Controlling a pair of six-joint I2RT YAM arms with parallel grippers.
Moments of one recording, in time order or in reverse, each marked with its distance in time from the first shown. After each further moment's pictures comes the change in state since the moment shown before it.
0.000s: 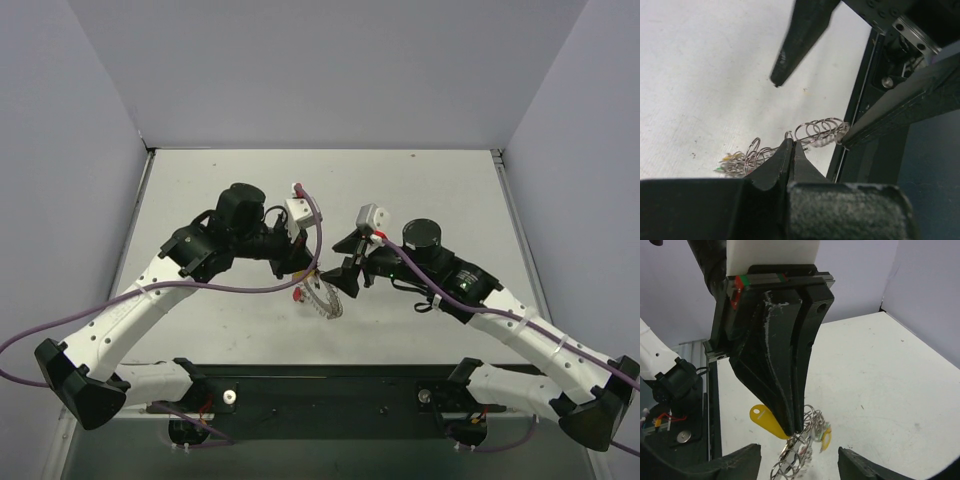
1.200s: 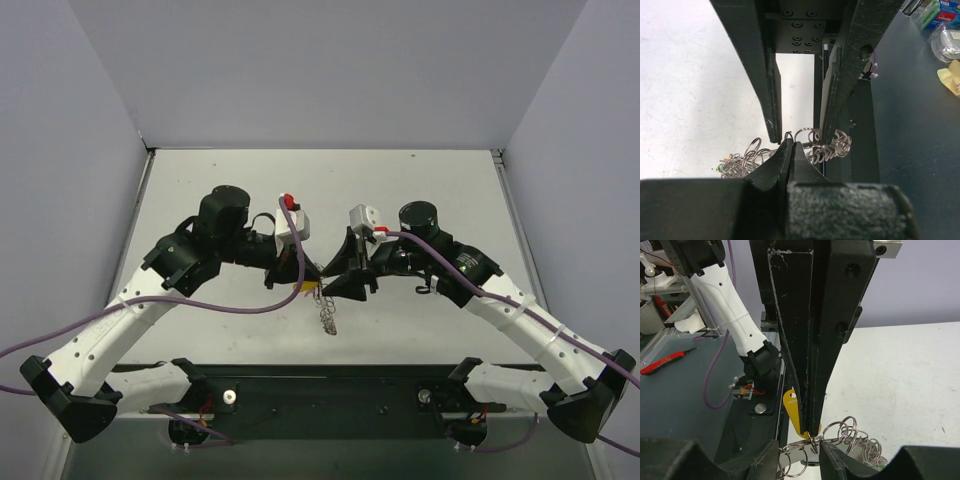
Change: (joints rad) left arm 0.000 -0.082 -0.009 0.034 0.296 0.106; right arm -0.063 0.080 0.138 -0.159 -0.456 -0.081
